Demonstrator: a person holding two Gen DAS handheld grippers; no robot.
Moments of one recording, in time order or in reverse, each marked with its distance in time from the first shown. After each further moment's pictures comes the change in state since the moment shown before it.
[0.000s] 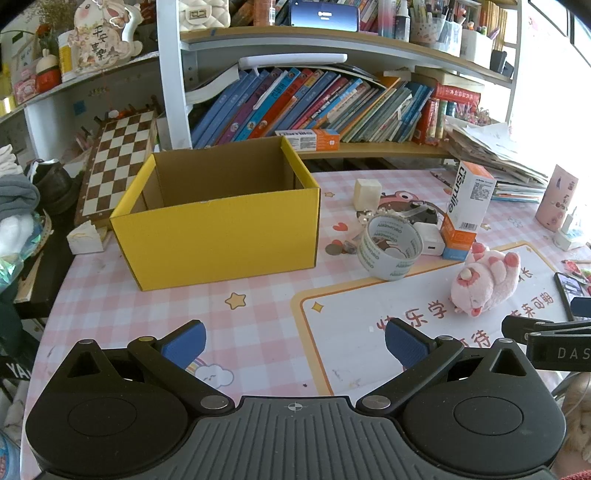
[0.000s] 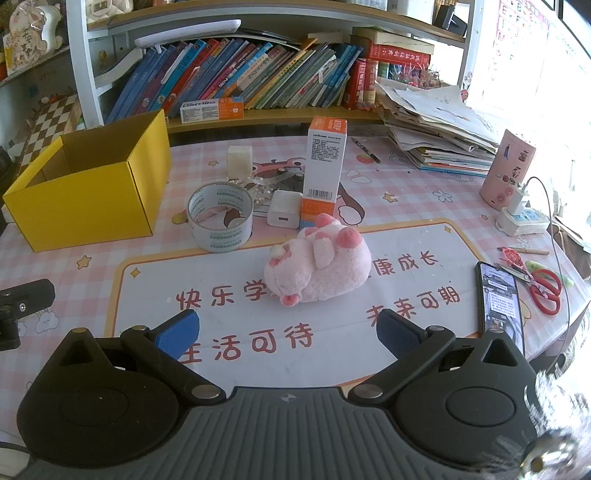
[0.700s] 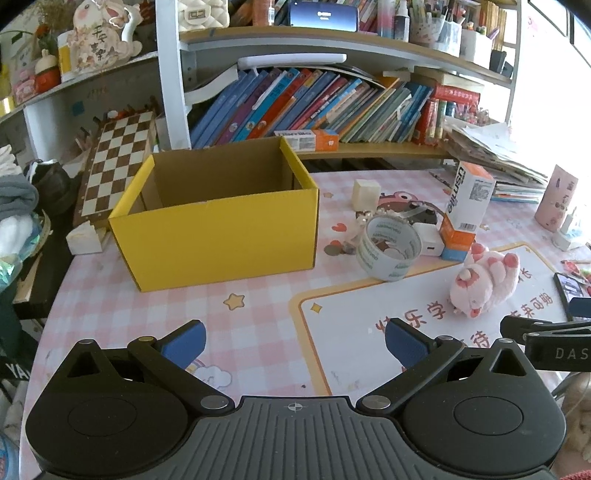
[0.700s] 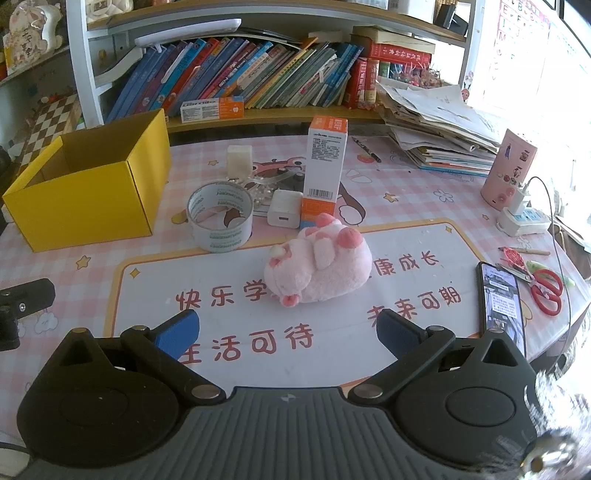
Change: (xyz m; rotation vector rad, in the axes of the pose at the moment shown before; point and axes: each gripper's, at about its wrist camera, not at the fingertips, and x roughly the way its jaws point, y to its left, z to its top) left arm 0.001 -0.002 0.000 -0.002 0.000 0.002; right arm 0.002 -0.001 0.001 0.000 0.002 0.003
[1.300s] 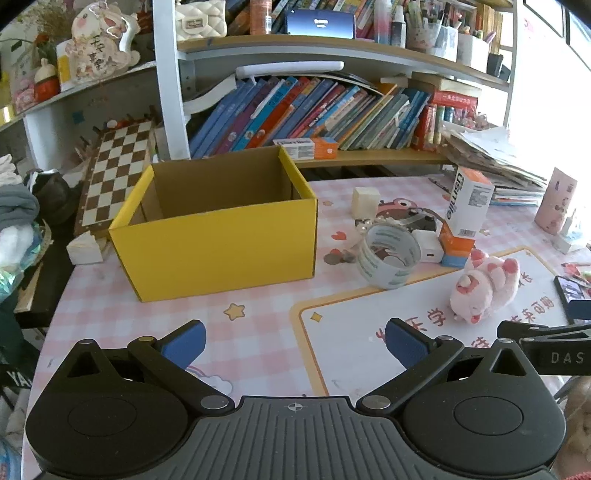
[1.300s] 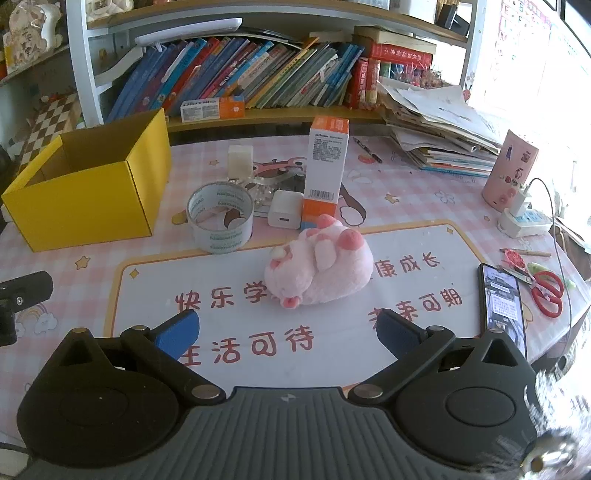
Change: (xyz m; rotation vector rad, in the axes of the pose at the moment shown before) left arm -0.001 -0.006 0.002 0.016 -0.035 -0.001; right arm 0.002 0.001 0.001 -0.004 0.002 -0.006
